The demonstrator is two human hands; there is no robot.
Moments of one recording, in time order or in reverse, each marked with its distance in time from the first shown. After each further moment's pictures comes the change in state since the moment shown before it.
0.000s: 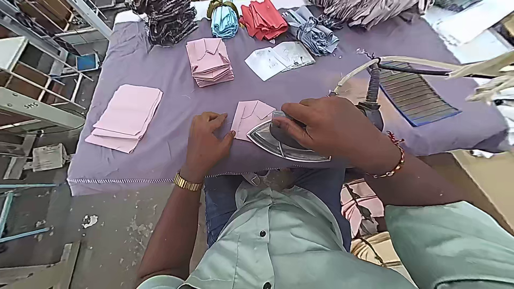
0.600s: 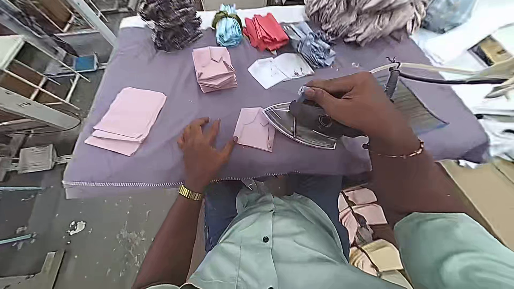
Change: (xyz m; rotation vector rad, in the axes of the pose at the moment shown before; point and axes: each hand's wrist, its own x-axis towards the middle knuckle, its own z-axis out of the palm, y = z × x) left_hand -0.018 -0.012 0.011 0.221 0.193 -0.084; right_hand 0.010 0.062 -0.016 0.454 0.157 0.246
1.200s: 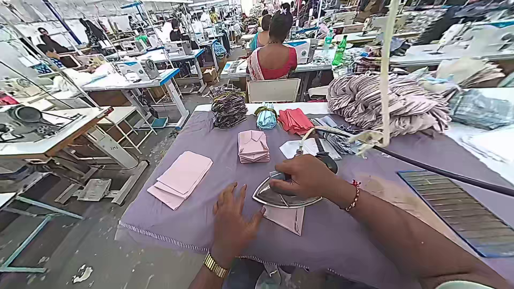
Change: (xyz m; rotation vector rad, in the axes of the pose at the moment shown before) left_hand 0.002 0.002 -0.001 0.017 0.114 -0.081; right_hand 0.107 -0.020 0.087 -0.328 -0.145 -0.565
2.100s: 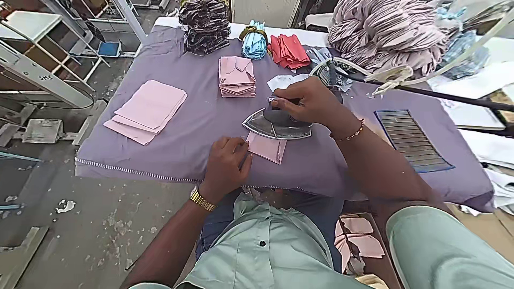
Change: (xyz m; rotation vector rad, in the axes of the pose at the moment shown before) left_hand -0.026 0.018 0.004 -0.182 -0.092 0.303; right_hand -0.015 0.026 -0.005 0.207 0.085 -0.029
